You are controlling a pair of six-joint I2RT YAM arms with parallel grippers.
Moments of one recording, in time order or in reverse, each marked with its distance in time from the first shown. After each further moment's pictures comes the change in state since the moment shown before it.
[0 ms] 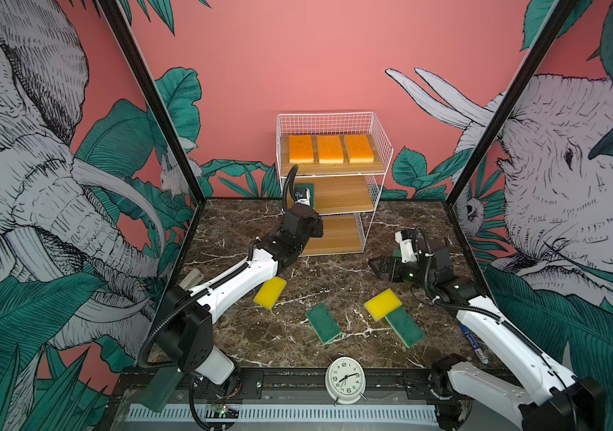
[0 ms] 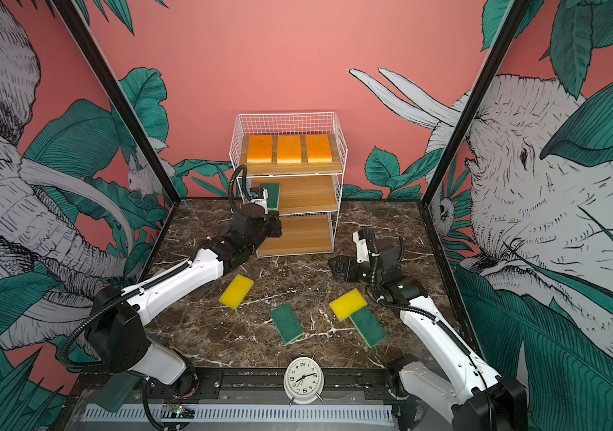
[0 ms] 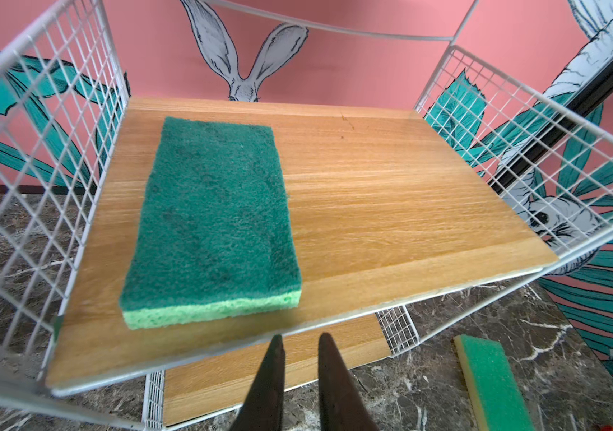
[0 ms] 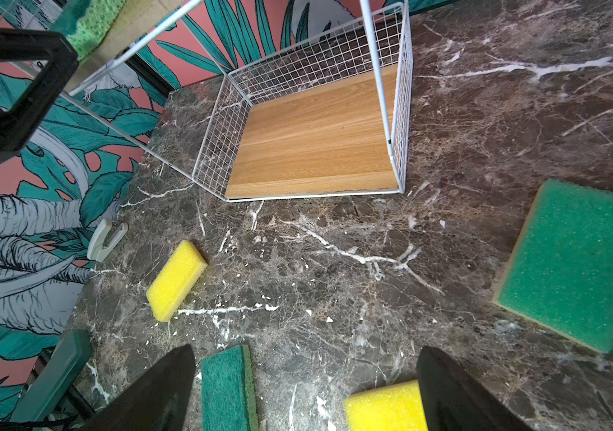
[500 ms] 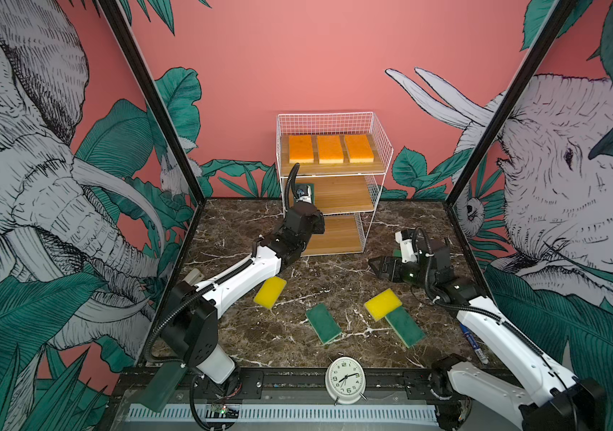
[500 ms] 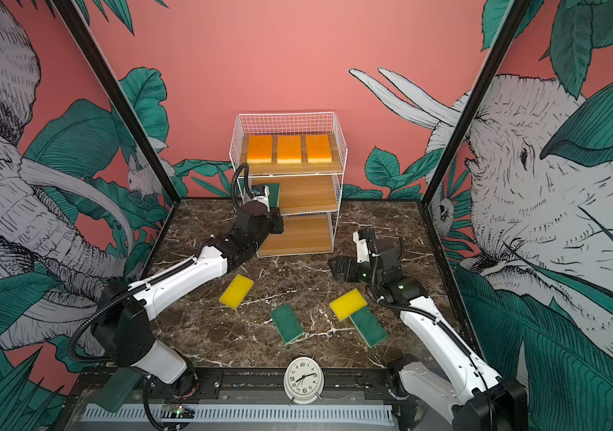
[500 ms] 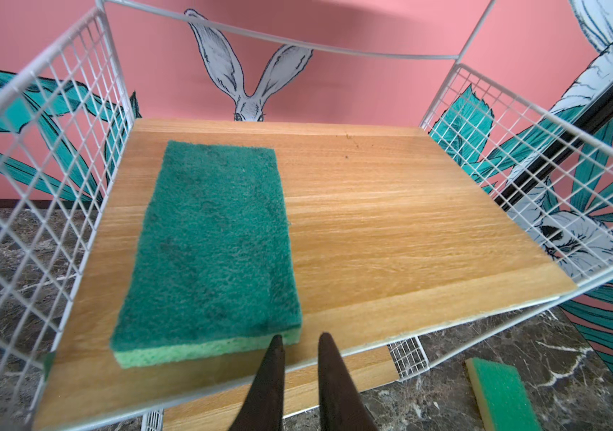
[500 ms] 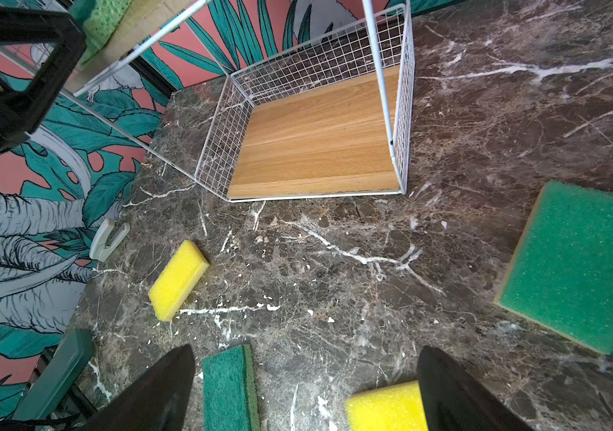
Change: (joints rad) left arm 0.000 0.028 0.017 0.049 -0.034 0.019; right arm 0.000 -0.005 0.000 0.000 -0.003 0.000
